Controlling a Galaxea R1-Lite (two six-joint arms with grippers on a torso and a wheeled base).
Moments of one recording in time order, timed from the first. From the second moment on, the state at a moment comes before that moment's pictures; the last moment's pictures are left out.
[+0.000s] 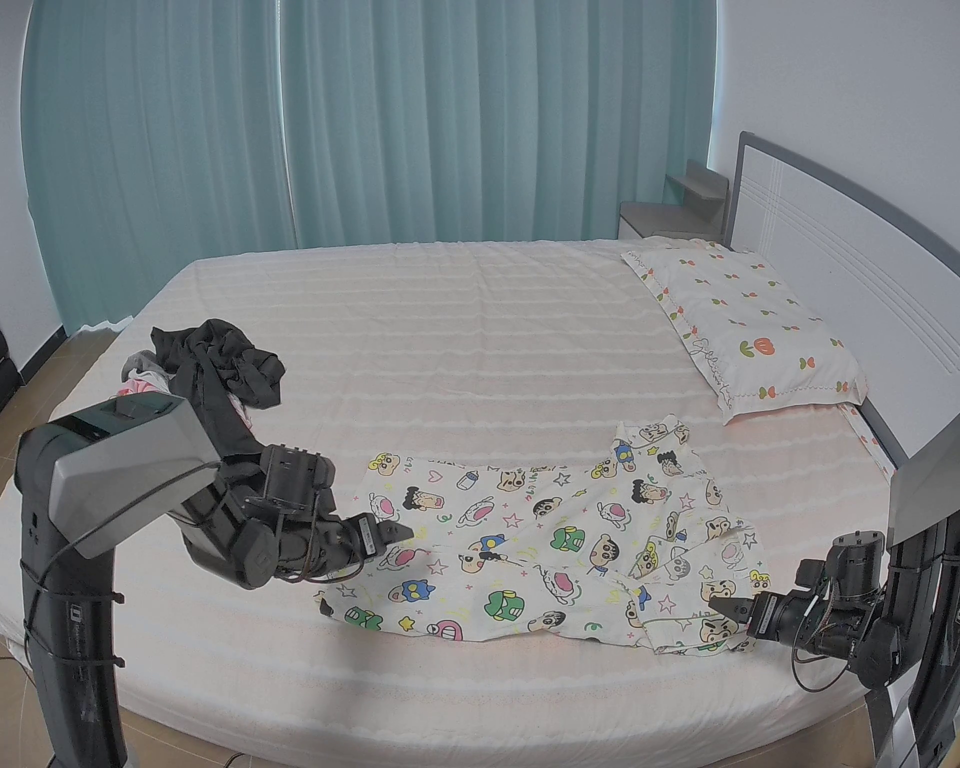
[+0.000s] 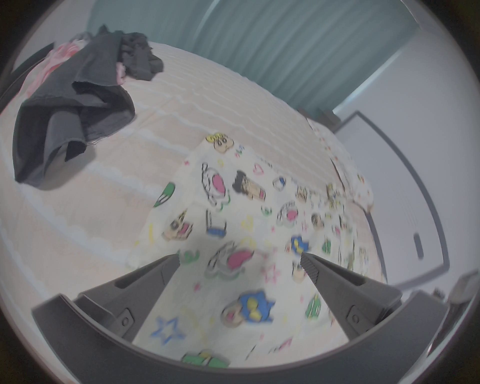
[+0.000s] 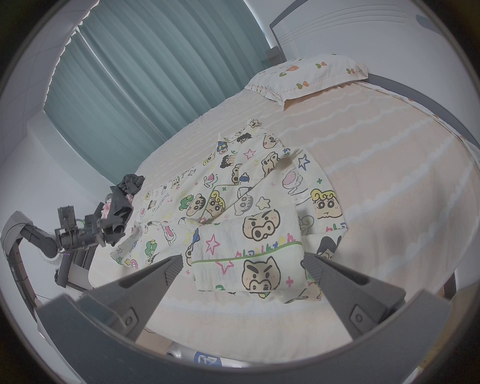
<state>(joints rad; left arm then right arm) -0.26 2.31 -0.92 -0.60 -0.23 -0.47 0.10 2.24 -0.02 -1.55 0.19 0.44</state>
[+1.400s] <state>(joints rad) -0.17 2.28 -0.75 -0.55 -0.28 -0.29 0.10 2.25 -0.02 -1.55 0.20 0.45</state>
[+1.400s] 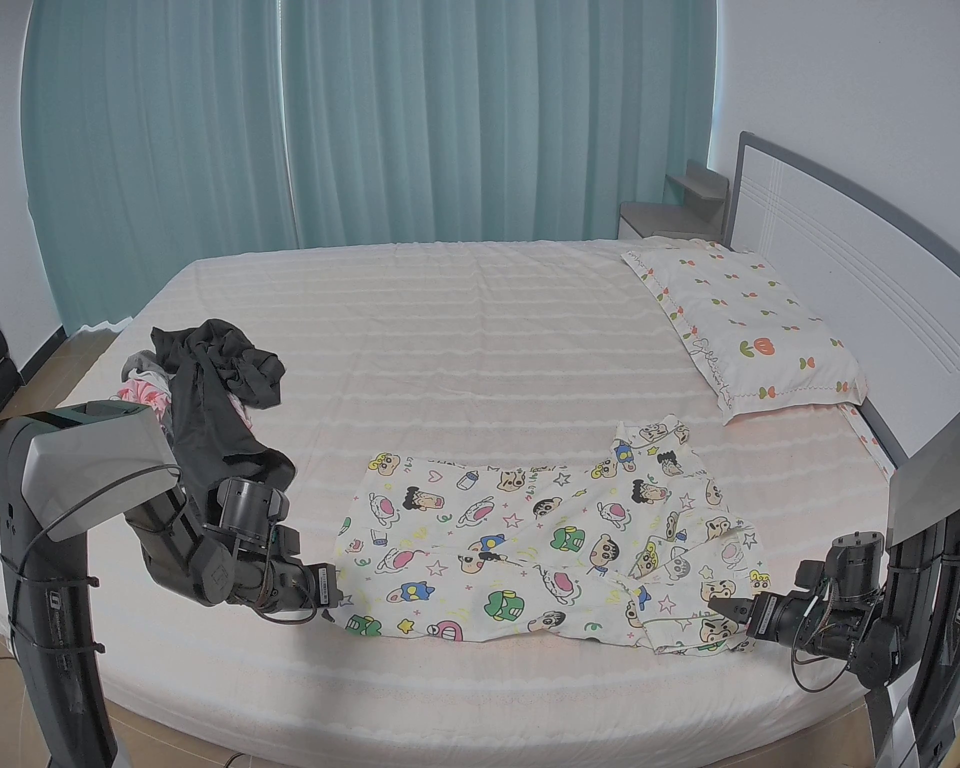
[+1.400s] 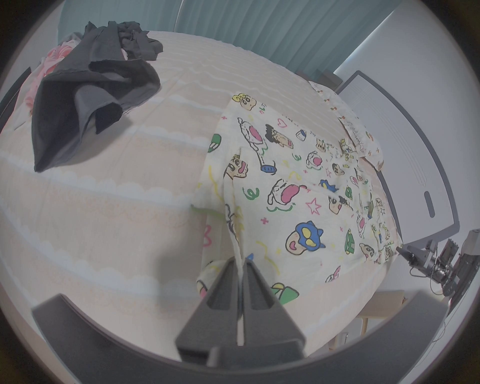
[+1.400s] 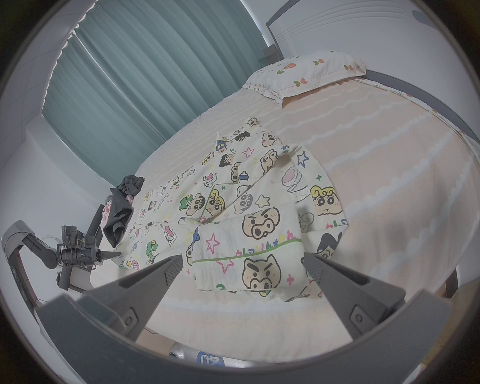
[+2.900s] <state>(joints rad) -0.17 2.16 -0.48 -0.62 -0.21 -0.27 0.09 2.23 -0.02 -1.55 0.19 0.44</state>
